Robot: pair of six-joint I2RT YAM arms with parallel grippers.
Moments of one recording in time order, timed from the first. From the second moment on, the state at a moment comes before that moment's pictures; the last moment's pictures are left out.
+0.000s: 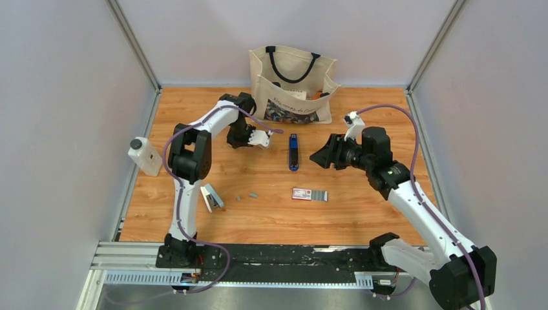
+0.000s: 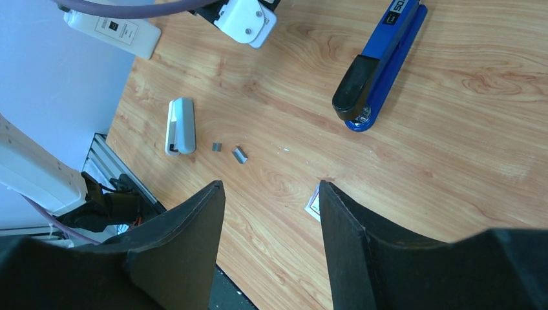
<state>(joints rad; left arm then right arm) -0.37 2.26 1.86 -1.14 0.05 1.48 0.37 1.01 0.81 -0.25 -0.44 0.47</state>
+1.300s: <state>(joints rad) -0.47 1.56 1.17 1.14 1.05 -1.48 0.38 0.89 0.97 -0.05 -0.70 0.74</state>
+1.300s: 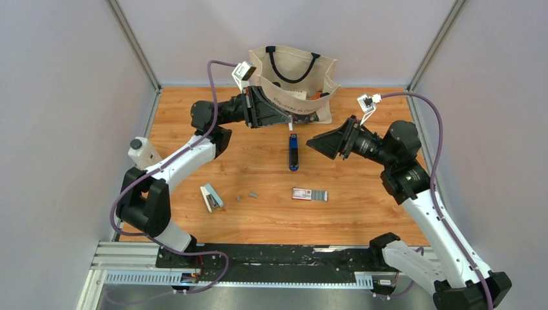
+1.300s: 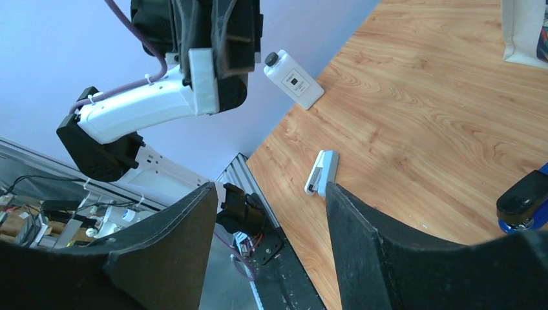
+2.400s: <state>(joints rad) -0.53 1.57 1.10 1.19 1.04 -1.49 0.48 1.05 1.05 0.08 -0.71 0.77</state>
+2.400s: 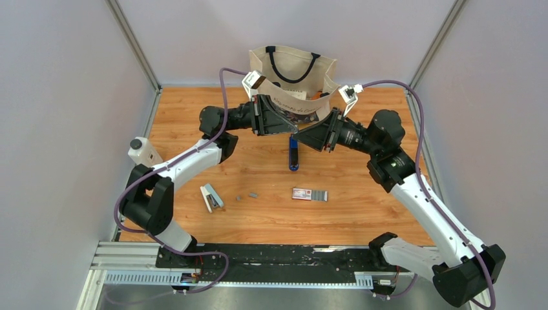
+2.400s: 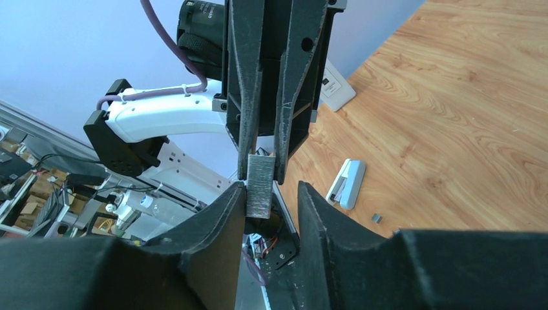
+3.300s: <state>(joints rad) -0.53 1.56 1.42 0.00 0.98 -0.51 0.47 0.93 0.98 -0.24 -0.56 0.59</state>
